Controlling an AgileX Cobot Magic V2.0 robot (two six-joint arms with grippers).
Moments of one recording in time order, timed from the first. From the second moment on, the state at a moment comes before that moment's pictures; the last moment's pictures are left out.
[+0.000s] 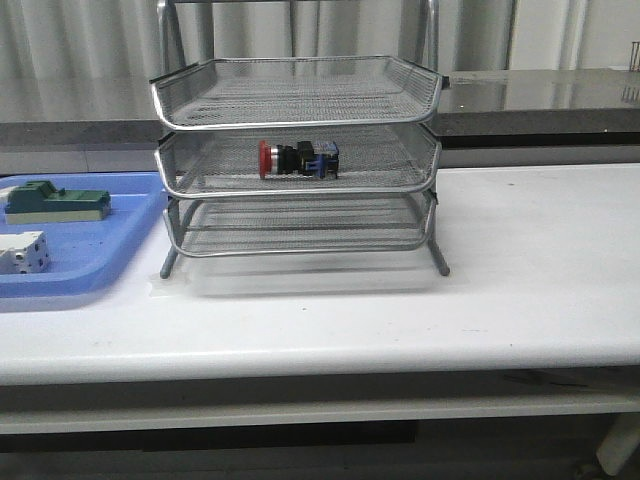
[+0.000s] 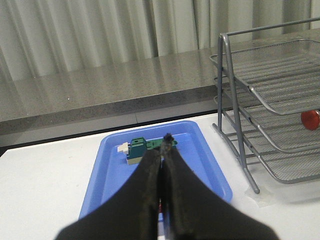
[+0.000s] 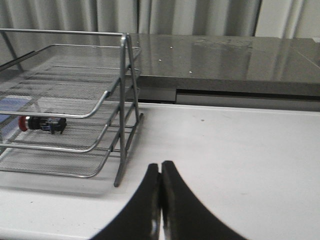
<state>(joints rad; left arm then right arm) -0.02 0.21 -0.23 -0.14 0.13 0.27 0.09 0.24 -0.34 0.09 0.27 -0.08</state>
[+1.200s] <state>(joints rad) -0.02 0.21 -0.23 -0.14 0.13 0.27 0.07 -0.01 0.03 -0.01 0.03 0.07</state>
